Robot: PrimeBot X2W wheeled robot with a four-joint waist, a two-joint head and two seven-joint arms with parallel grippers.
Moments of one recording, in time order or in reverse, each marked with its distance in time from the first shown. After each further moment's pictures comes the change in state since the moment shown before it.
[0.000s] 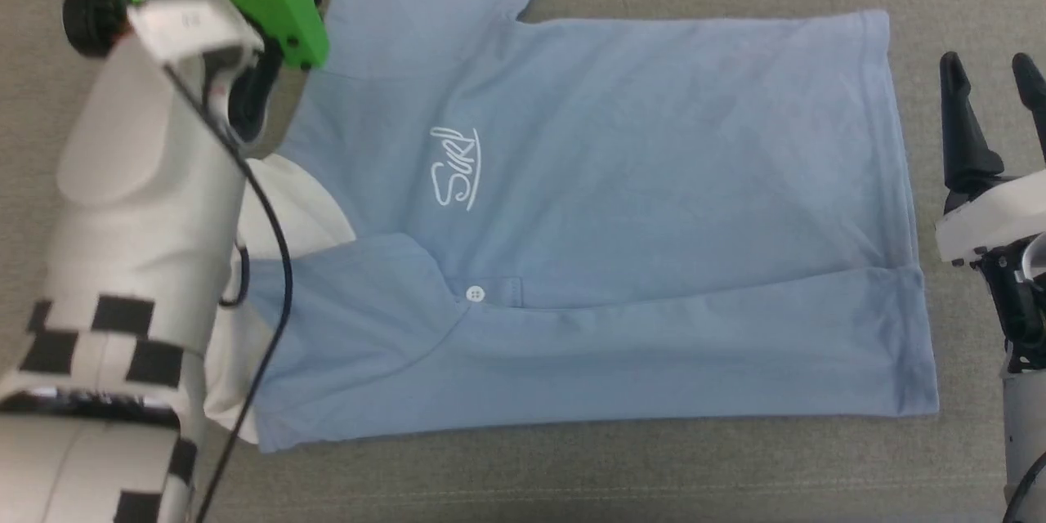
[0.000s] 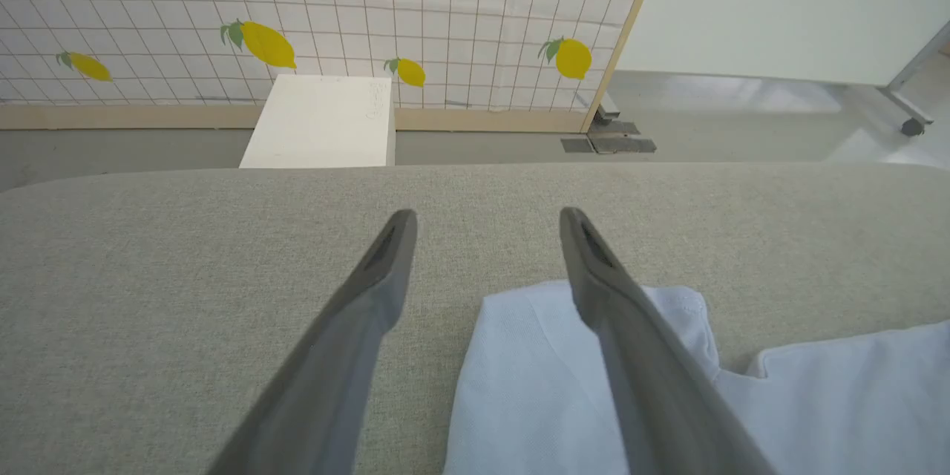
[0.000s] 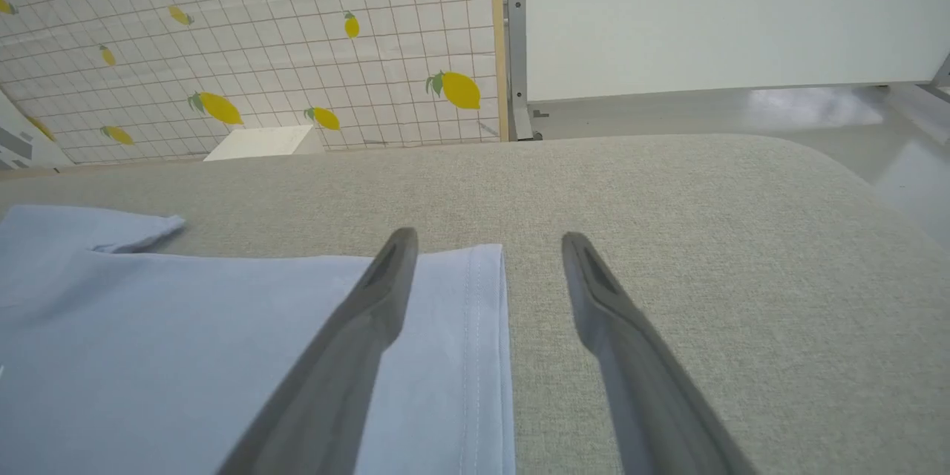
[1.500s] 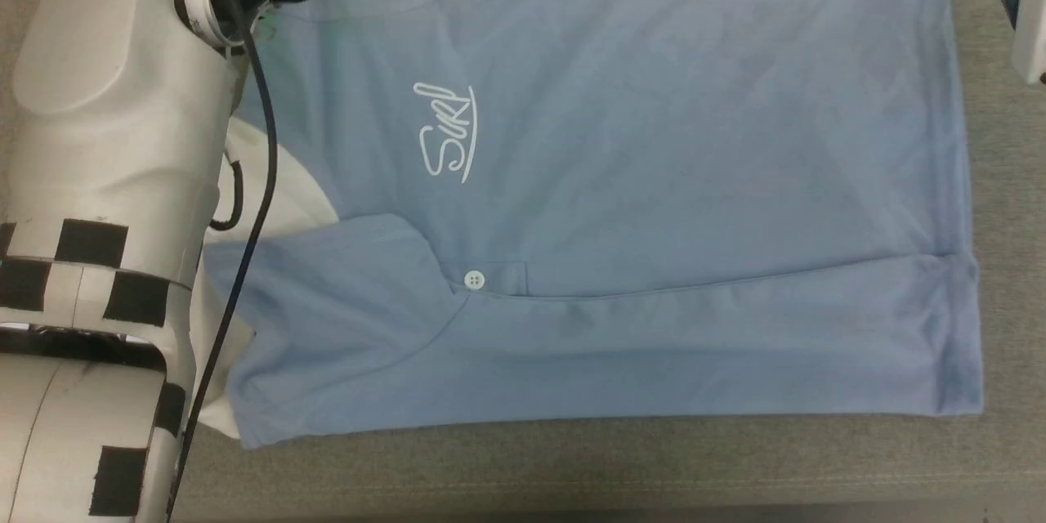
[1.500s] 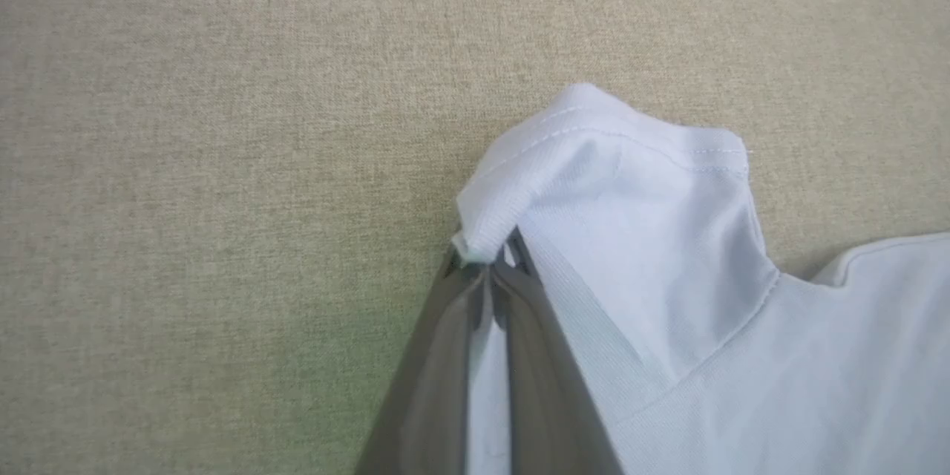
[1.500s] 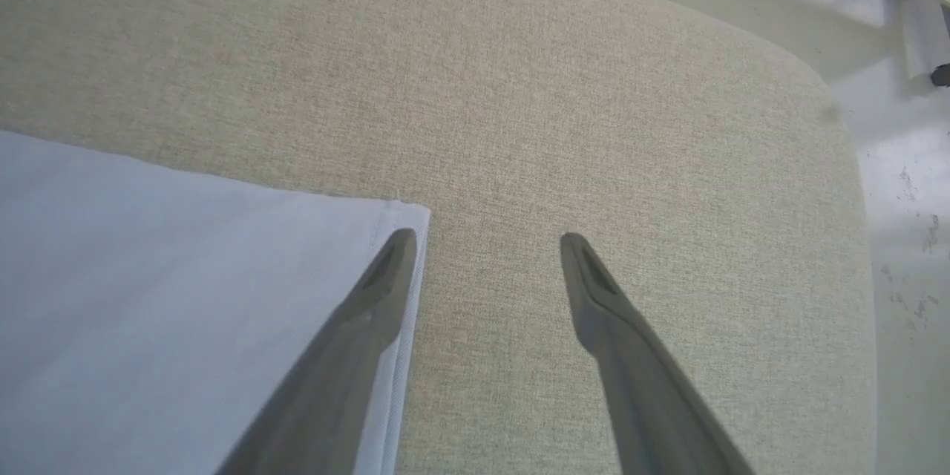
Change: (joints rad) left arm -0.185 -0.008 -0.045 0.045 -0.074 0.059 0.528; right arm -0.454 -0.185 0.166 0.112 -0.099 0.000 0.763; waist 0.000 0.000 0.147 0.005
